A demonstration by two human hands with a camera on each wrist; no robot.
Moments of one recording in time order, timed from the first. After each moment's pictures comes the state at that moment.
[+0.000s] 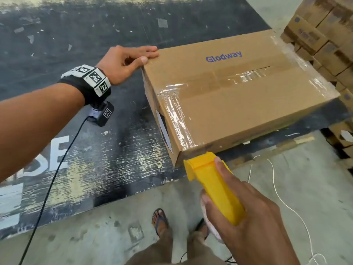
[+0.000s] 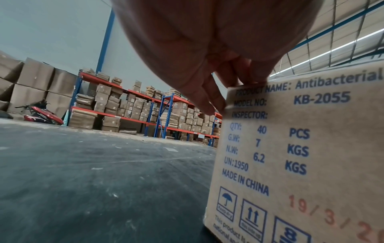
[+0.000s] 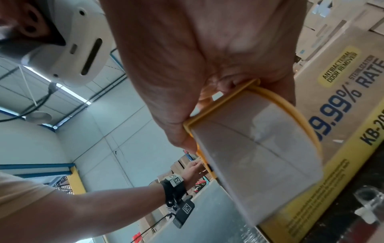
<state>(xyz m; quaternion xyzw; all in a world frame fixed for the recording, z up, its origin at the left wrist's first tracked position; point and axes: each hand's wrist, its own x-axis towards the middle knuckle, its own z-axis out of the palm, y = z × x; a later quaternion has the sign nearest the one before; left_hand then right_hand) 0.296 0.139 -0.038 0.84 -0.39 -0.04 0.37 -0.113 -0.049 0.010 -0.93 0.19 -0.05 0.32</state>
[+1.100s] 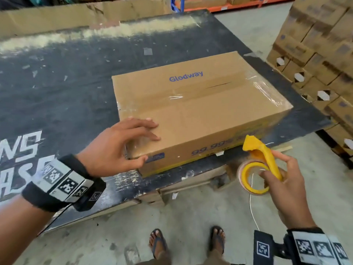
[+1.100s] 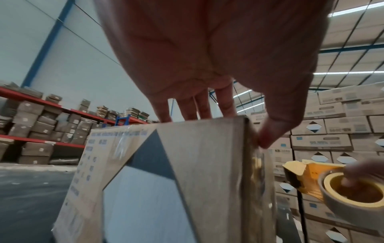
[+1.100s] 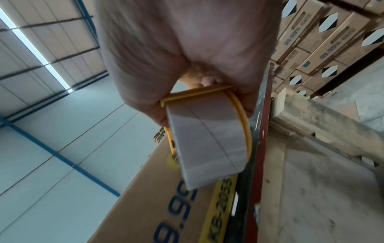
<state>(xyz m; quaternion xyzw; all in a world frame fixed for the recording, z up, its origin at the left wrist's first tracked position) 0.090 0.094 0.000 0.86 -0.44 -0.07 0.26 -0.113 -0.264 -0.067 -0.76 0.34 -0.17 0.52</state>
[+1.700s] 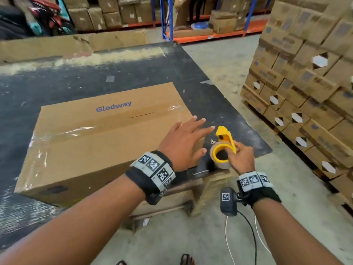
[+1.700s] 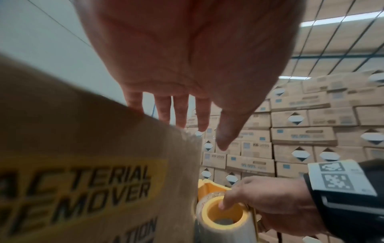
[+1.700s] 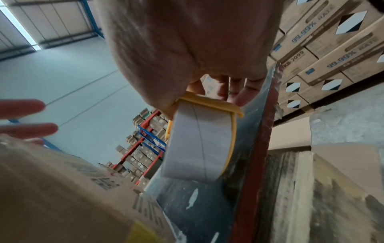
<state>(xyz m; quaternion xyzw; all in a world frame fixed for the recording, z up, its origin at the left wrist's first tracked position) 0.061 -0.299 -0.011 0.89 -0.44 0.02 0.13 0.013 -0.531 -0.131 -0.86 0.33 -0.12 0.38</state>
